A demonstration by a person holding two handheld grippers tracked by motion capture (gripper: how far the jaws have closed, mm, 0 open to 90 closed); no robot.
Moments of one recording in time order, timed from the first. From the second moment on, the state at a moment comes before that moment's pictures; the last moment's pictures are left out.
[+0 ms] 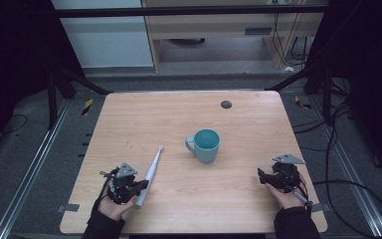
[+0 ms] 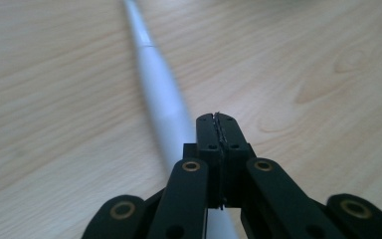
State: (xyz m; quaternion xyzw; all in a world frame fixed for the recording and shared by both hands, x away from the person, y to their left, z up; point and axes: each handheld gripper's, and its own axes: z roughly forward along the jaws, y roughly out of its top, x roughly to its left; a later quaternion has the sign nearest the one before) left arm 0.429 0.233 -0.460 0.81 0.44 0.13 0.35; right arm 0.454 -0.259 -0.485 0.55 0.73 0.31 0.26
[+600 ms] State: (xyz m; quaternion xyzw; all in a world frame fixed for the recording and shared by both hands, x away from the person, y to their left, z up) left arm 0.433 0.264 -0.478 0.81 0.49 0.13 0.29; right arm 0.454 -0.259 -0.485 0.55 0.73 0.31 0.26
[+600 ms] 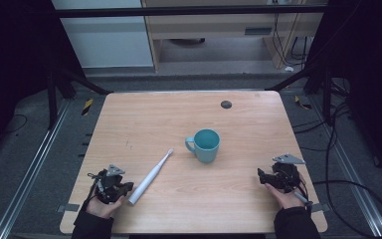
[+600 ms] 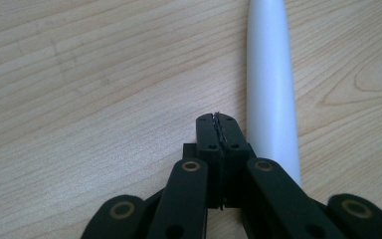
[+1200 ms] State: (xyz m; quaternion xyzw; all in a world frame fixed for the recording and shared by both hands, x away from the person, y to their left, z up) left arm 0.428 0.261 -0.479 0.82 0.48 0.12 0.30; right arm 0.454 -0.259 -0.485 0.55 0.73 0.31 0.26
